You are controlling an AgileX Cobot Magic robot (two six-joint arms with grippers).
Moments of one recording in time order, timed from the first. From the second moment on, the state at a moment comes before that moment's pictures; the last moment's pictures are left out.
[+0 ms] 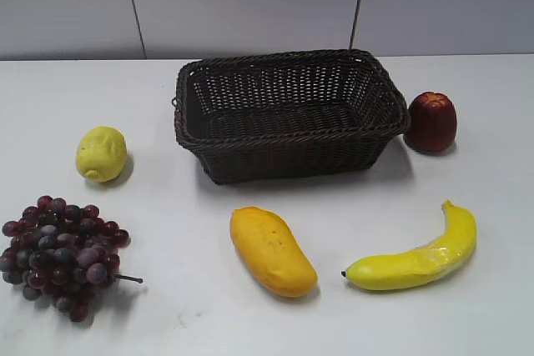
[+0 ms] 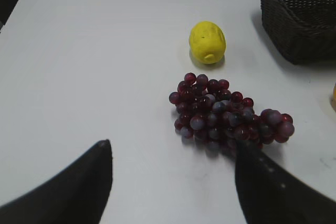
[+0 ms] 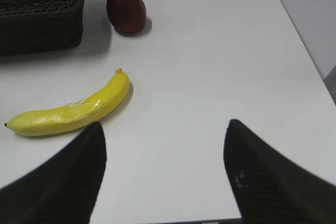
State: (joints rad) left arm -0.05 -0.01 -0.48 -0.09 1.09 0.14; right arm 0.04 -0.01 -0.50 0.00 1.05 0.08
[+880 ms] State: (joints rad) left arm -0.05 -0.01 -0.48 -0.09 1.09 0.14; right arm 0.04 -0.01 -0.50 0.00 1.05 0.08
